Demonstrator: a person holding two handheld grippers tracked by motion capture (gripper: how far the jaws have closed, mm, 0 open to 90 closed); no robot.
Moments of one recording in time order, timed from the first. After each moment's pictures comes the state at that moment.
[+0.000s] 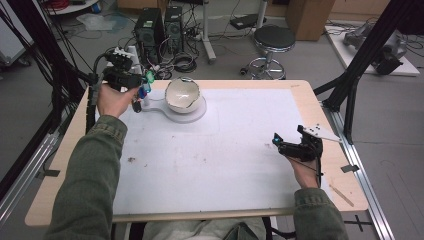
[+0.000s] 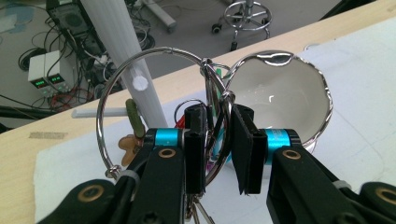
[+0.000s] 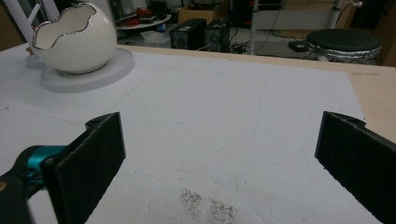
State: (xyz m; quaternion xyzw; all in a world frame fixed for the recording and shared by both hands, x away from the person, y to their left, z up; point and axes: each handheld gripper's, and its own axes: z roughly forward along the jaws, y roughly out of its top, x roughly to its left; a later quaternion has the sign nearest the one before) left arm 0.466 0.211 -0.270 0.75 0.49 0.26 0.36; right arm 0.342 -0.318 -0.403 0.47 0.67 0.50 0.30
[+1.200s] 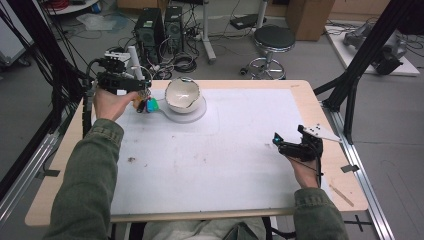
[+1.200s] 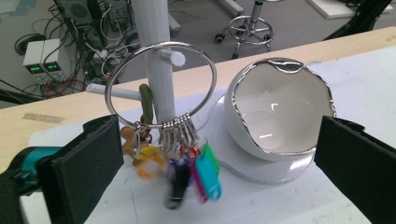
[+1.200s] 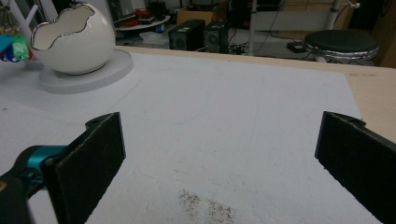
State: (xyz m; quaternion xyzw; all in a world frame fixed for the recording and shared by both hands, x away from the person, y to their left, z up) left arm 0.456 0.229 -0.276 0.70 0.53 0.25 0.40; right arm 0.342 -0.318 -0.403 0.47 0.66 0.50 0.30
